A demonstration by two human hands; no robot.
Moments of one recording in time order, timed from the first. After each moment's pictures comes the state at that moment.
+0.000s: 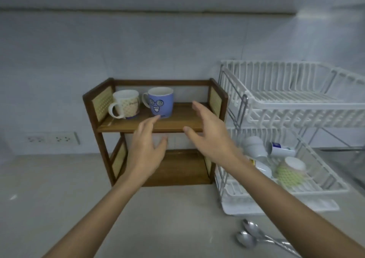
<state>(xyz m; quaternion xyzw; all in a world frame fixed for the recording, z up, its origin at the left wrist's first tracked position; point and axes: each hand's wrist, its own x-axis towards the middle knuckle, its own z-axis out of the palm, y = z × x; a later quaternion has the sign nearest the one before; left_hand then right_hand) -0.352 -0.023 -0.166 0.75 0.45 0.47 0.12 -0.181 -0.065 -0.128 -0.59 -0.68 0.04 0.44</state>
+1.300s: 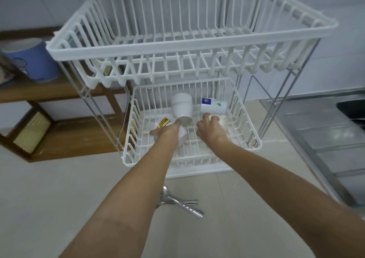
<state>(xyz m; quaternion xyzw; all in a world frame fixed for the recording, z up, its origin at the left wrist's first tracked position) 0.024 -0.034 -0.286 0.24 0.74 0.31 0.55 0.143 -0.083 -0.305 -0.58 -0.66 -0.27 -0.40</state>
